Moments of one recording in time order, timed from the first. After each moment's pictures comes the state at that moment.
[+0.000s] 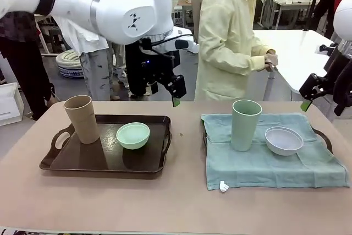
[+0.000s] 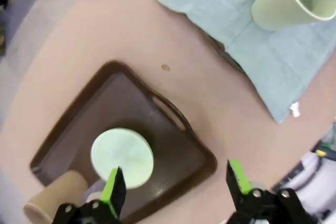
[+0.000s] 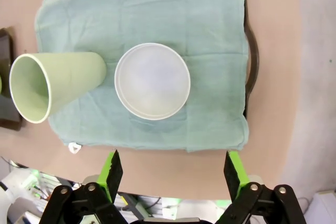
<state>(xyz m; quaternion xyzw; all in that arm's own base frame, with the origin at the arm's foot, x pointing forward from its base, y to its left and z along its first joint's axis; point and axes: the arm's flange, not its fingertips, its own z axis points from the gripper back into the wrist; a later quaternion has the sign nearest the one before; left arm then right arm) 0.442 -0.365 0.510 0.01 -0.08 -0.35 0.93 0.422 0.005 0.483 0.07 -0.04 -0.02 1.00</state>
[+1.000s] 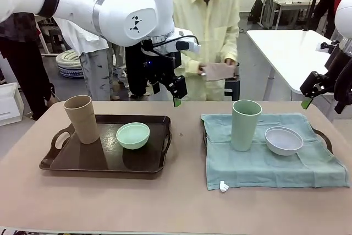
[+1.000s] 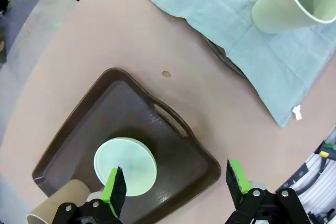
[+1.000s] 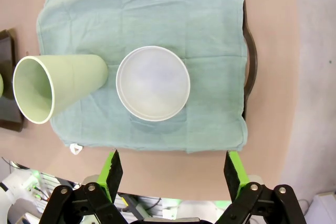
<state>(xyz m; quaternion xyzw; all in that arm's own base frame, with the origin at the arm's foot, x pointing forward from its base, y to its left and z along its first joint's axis) 0.448 -0.364 0.502 0.01 -0.09 -0.37 0.92 0.420 0.005 0.491 0.07 -0.04 -0.02 1.00</state>
